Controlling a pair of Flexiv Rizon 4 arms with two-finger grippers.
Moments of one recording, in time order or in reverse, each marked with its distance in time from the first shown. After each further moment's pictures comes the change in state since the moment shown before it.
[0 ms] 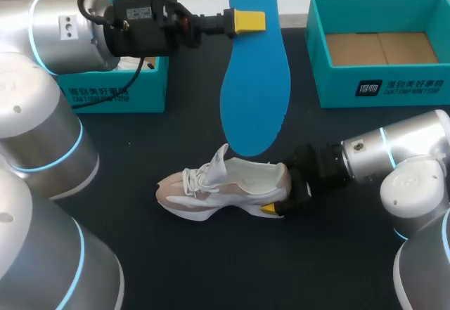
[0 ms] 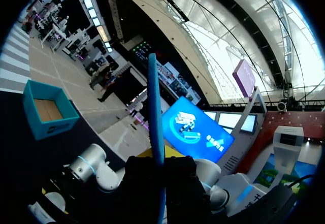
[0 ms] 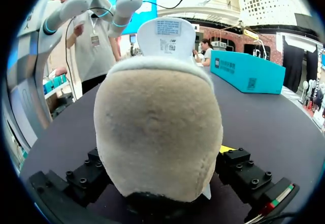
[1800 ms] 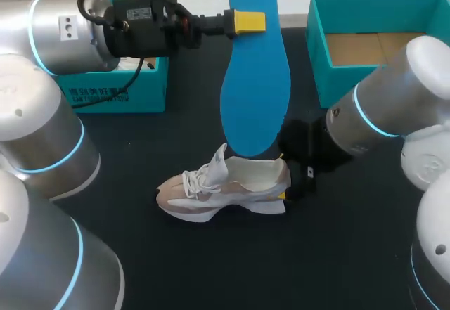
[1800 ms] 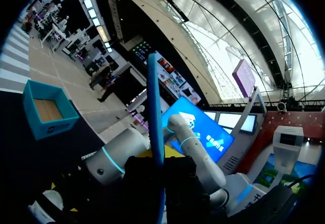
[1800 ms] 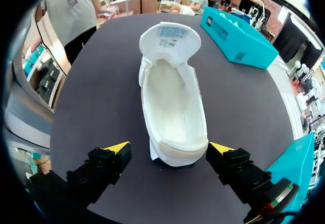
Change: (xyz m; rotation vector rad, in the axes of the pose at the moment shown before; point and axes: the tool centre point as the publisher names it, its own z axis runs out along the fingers) left arm 0.000 0.001 0.000 0.001 -0.001 0.000; right arm 0.013 0.045 -0.079 0.615 -0.159 0.023
